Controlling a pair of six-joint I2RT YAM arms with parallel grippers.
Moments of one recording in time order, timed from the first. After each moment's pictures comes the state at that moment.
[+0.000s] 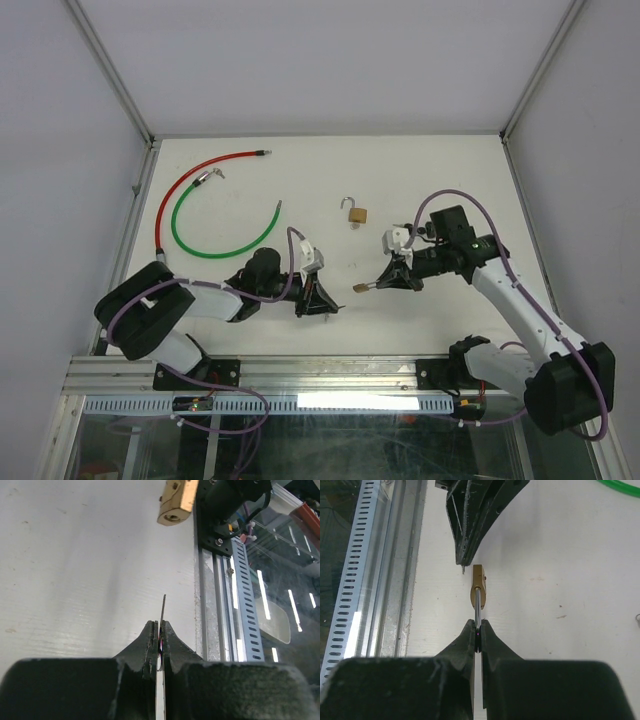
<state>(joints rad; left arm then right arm) -0.78 1.50 0.38 0.85 0.80 -0.24 0.34 1.05 0.82 -0.84 -1.04 -1.00</state>
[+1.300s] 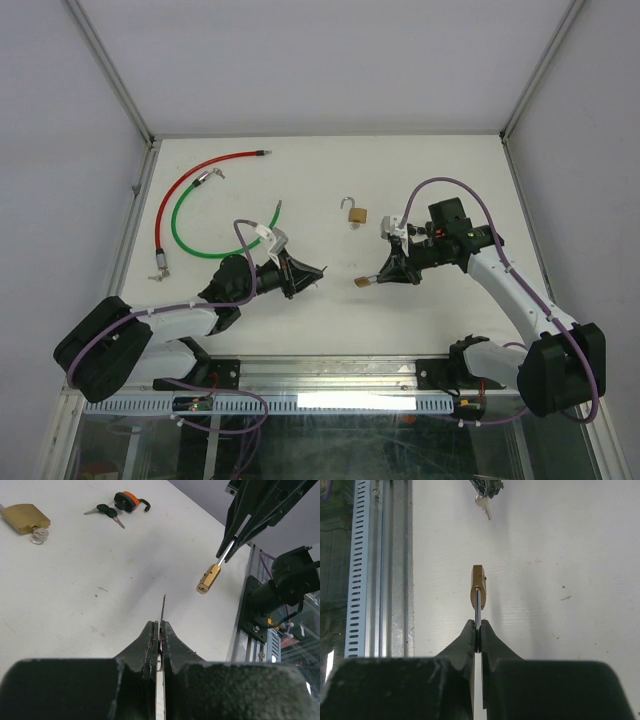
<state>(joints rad) -0.71 1.23 0.25 0.93 0.44 -0.44 0.31 1.15 0.85 -0.82 -1.01 -0.87</state>
